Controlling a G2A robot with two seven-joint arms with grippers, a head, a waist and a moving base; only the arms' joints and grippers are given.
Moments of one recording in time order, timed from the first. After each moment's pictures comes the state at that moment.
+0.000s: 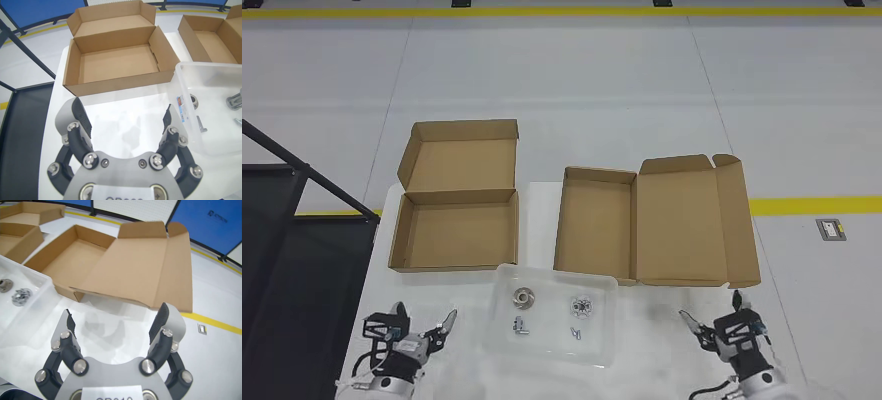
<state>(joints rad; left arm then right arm) 1.75 -1.16 -1.63 -1.84 1.27 0.00 0.08 -1.73 -1.14 1.59 -1.99 -1.41 -0.16 0.02</state>
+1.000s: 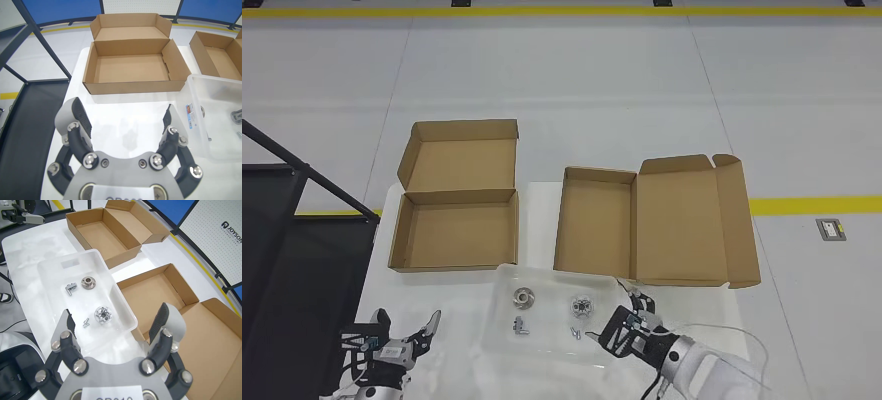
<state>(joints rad) 1.80 -1.17 -1.66 -1.86 1.20 0.05 0.13 -1.40 -1.15 1.23 -2.06 -1.57 -0.47 0.35</state>
